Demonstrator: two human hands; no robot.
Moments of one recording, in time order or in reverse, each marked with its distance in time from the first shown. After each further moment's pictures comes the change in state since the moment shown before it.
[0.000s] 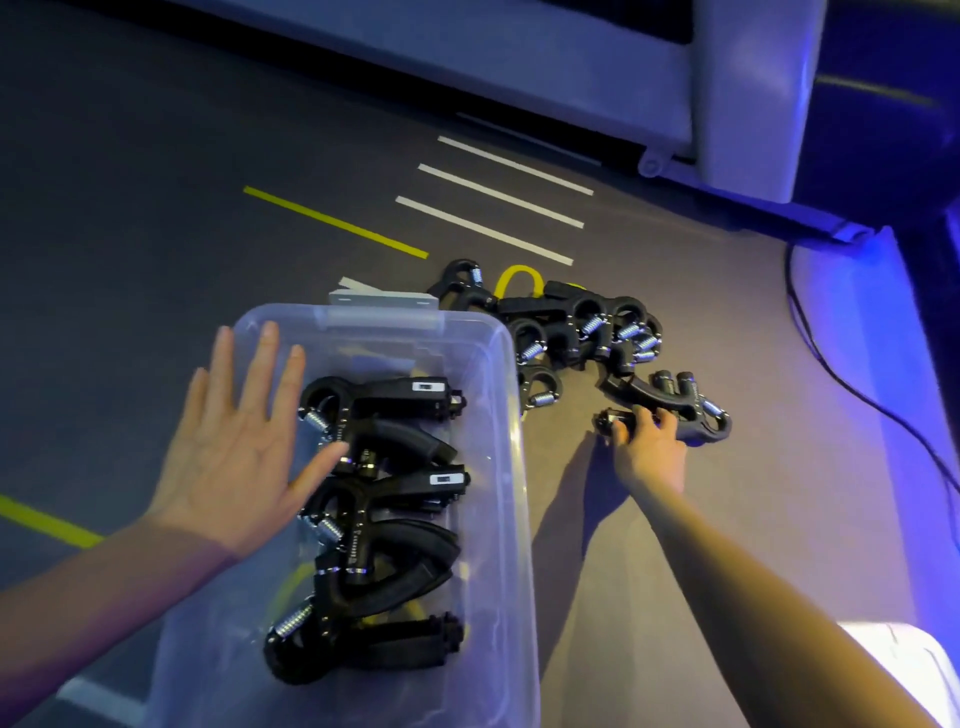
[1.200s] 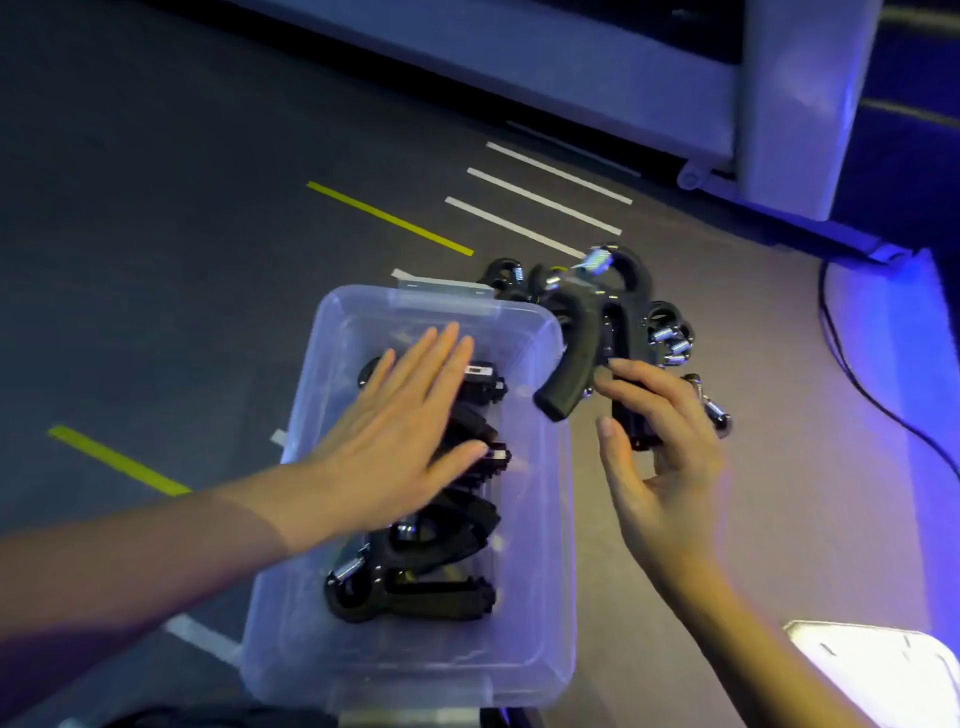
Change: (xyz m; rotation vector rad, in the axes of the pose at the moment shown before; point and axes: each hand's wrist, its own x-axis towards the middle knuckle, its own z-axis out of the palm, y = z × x) left_hand -0.011 0.039 -0.042 -0.414 -0.053 0.246; right_hand -0.166 -0.086 -0.094 0.706 0.270 -0.850
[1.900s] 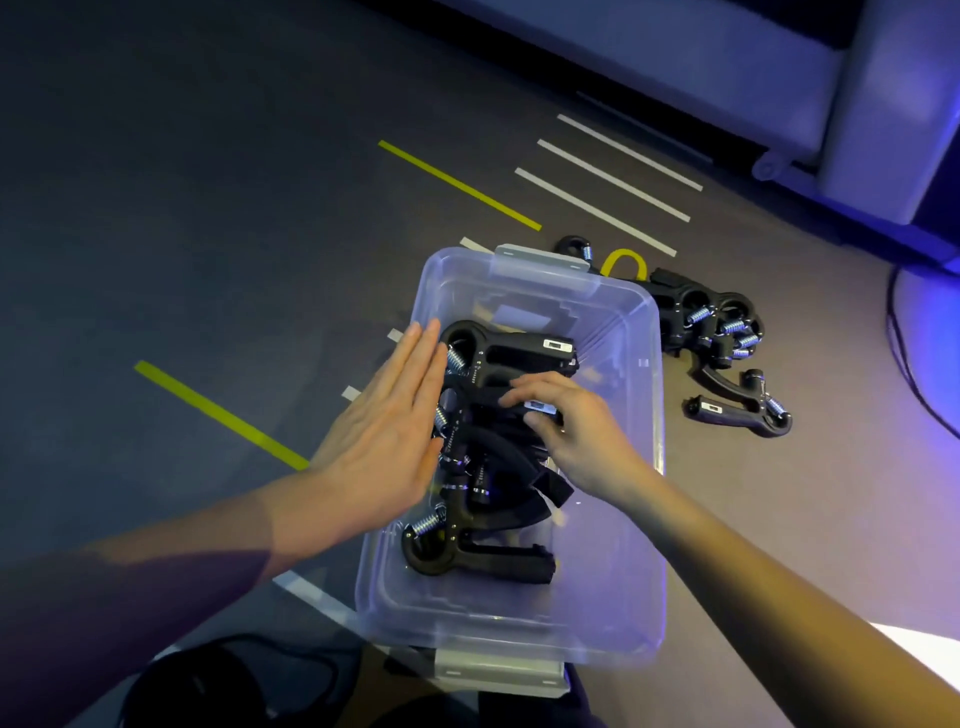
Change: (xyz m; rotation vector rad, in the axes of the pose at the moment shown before) left_hand -0.070 -0.060 0.012 0.160 0.024 -0.123; right_hand 0.000 0.004 0.111 -0.095 -0.776 0.185
